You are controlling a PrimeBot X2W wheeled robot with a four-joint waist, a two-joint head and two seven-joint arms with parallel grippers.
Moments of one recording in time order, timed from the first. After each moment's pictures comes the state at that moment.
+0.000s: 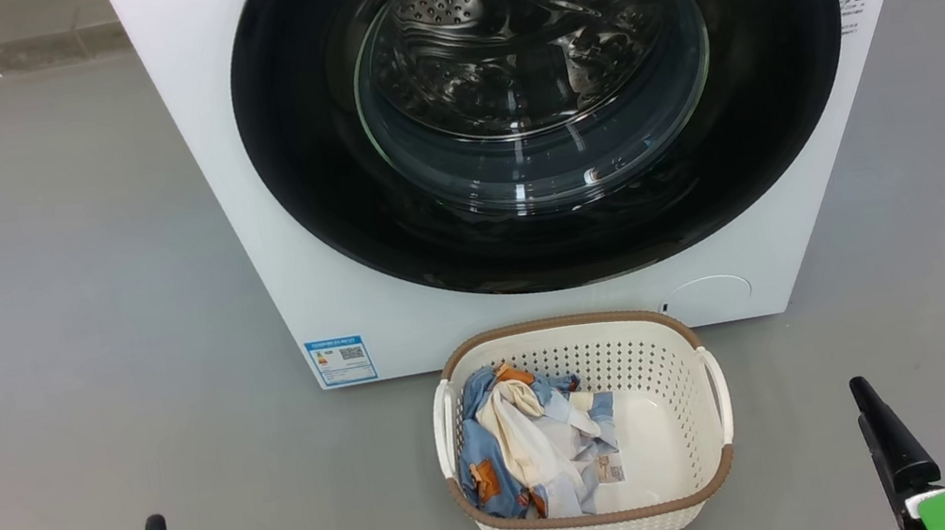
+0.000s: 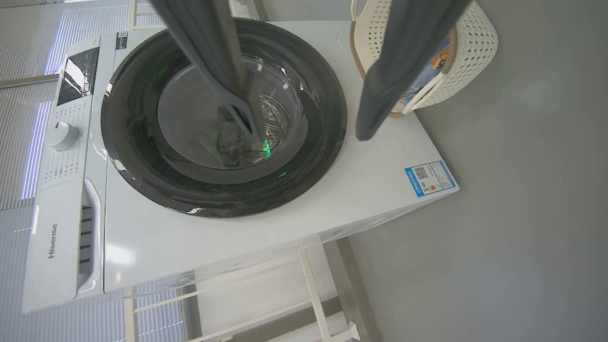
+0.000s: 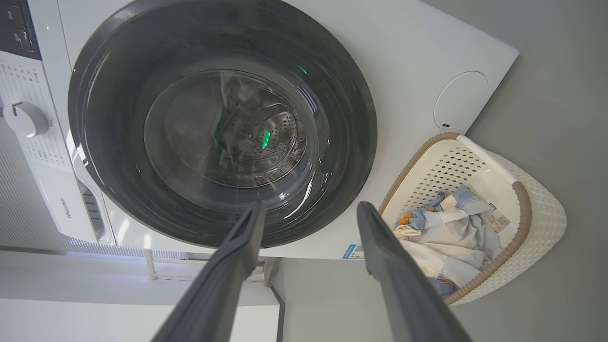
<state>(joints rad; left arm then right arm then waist) -0.02 0.06 0.01 0.26 -1.43 -0.13 0.02 -0.03 -0.05 -0.07 0.32 1.39 0.13 0.02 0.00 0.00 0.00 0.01</state>
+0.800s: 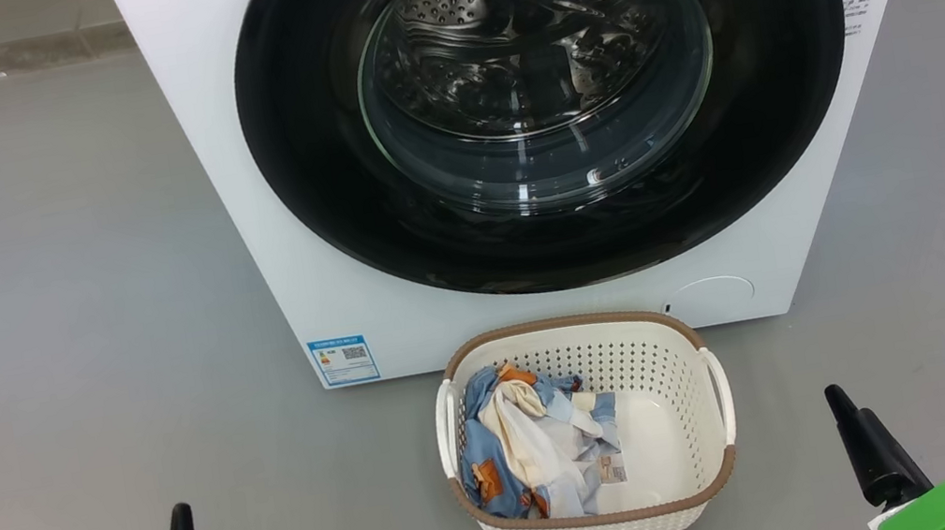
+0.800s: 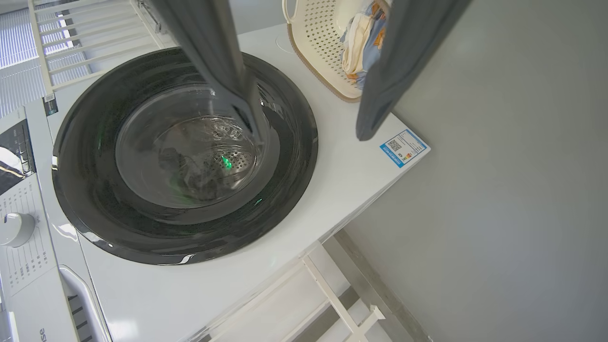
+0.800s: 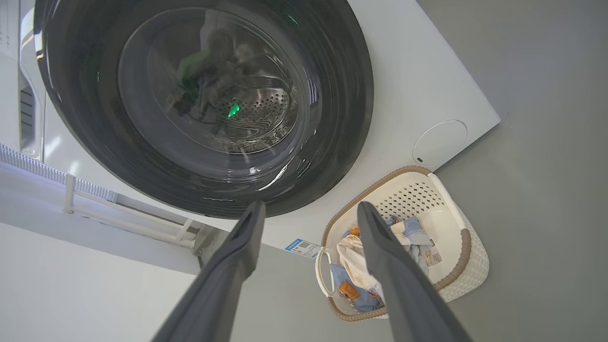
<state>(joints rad) -0.02 0.07 -0.03 0.24 -1.10 -0.13 -0.05 -0.03 -0.06 -0.05 0.32 1.02 0.13 -0.05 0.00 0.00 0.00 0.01</state>
